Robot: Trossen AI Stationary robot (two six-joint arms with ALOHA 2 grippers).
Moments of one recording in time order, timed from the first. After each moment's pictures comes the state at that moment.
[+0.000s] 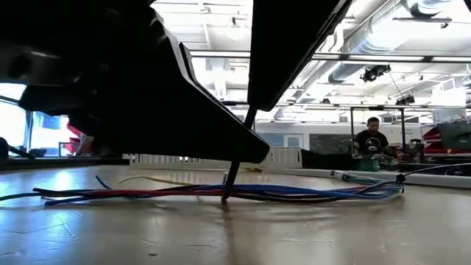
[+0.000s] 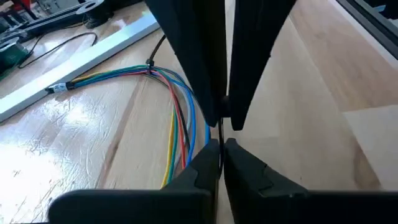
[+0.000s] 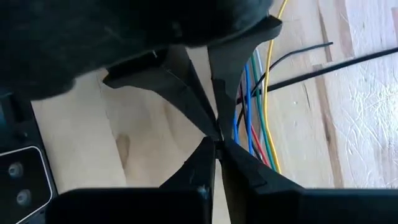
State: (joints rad) left arm -0.69 2.15 1.14 0.39 -0.79 -0.17; right arm 0.58 2.45 2.28 -1.22 0.28 0.78
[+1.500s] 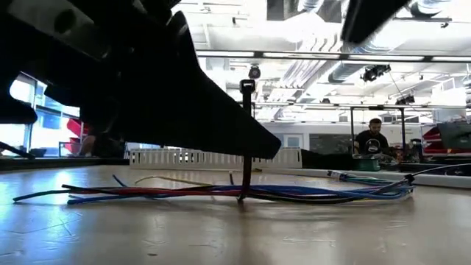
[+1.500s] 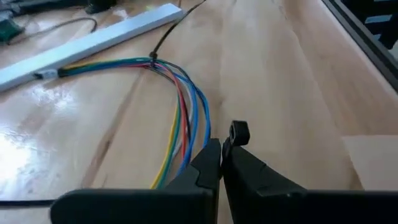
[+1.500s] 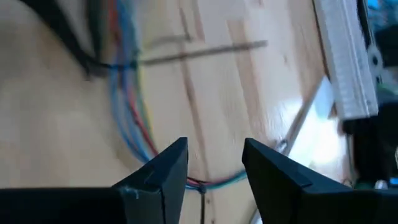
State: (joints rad) left arm -0.69 2.15 1.14 0.40 -0.74 -0.31; right arm 0.70 2.22 1.99 -1.45 0.61 0.91
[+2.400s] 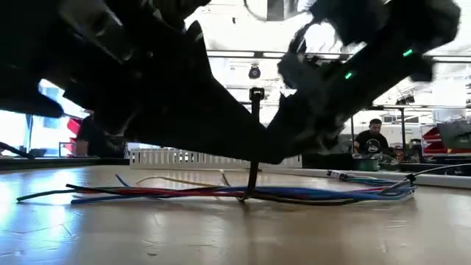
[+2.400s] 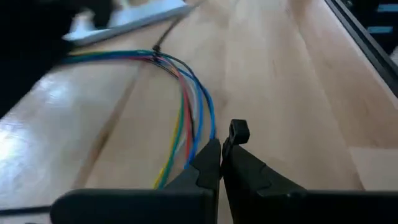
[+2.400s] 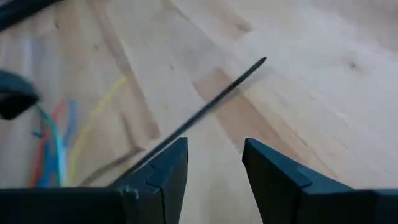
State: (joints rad) left arm -0.66 2.14 1.14 0.39 -0.67 -0.36; right arm 0.27 1.85 0.77 0.40 0.37 0.67
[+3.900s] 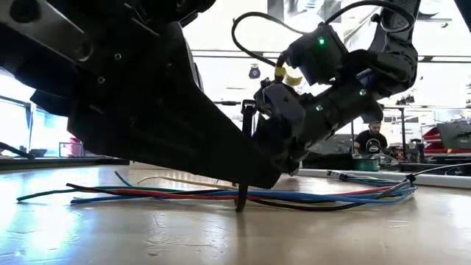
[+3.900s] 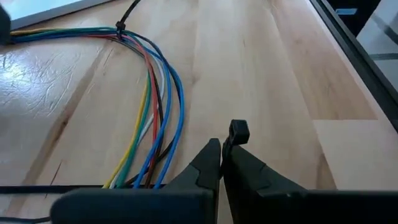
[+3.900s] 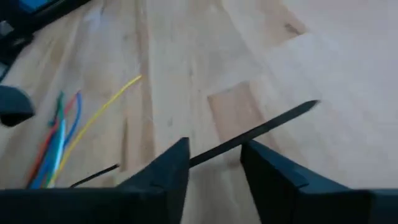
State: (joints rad) left arm -0.66 2.14 1.14 0.36 -0.59 -0.38; right arm 0.11 2.01 0.76 0.71 0.06 0.47
